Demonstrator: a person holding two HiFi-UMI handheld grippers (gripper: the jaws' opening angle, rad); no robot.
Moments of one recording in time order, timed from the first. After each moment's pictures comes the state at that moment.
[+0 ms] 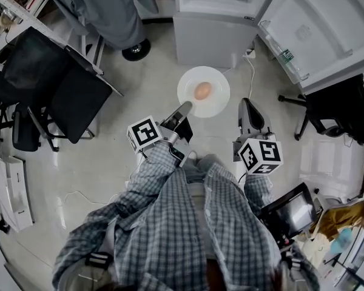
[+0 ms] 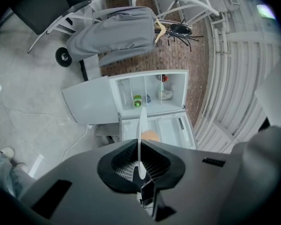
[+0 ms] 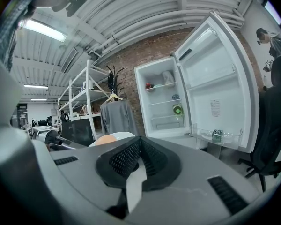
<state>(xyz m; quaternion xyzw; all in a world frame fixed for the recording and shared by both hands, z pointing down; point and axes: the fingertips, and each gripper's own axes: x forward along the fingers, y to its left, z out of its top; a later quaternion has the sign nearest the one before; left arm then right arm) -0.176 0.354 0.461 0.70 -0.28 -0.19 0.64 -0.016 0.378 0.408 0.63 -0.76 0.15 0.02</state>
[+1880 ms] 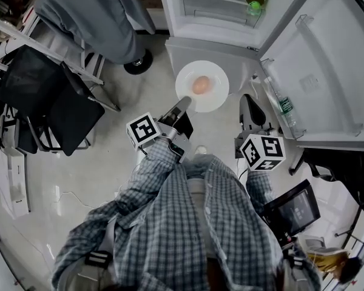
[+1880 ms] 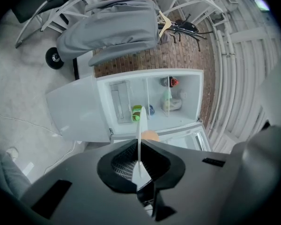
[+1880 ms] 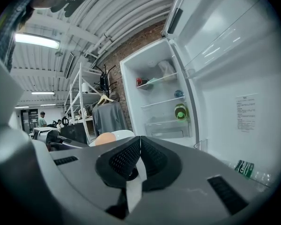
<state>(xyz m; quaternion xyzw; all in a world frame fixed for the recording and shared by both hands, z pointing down) -0.063 0.141 0.460 0.67 -0.33 -0.24 0.62 0.104 0.146 0.418 0.57 -0.81 0.16 0.01</state>
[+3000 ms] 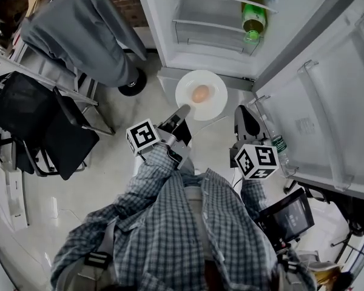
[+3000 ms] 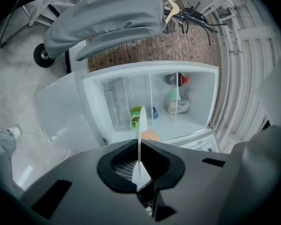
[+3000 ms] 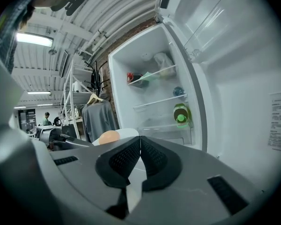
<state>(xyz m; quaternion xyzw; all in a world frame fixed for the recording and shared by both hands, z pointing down) -0.039 0.007 0.462 0.68 -0.32 -0.23 0.62 0.120 0.023 0.424 0.58 -0.80 0.16 0.01</state>
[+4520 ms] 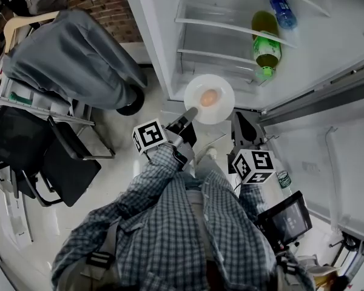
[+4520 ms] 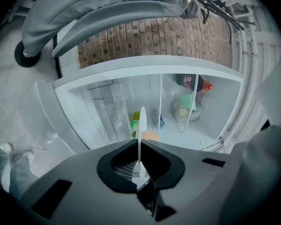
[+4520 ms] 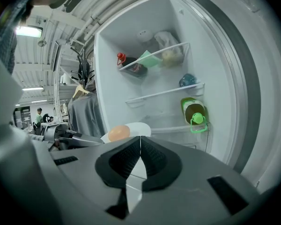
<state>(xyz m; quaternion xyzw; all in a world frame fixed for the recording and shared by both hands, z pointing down) -0.047 -0.168 0.472 0.68 -0.27 -0.21 0.64 0.078 -0.138 0.437 0.59 -0.79 0.18 0.05</state>
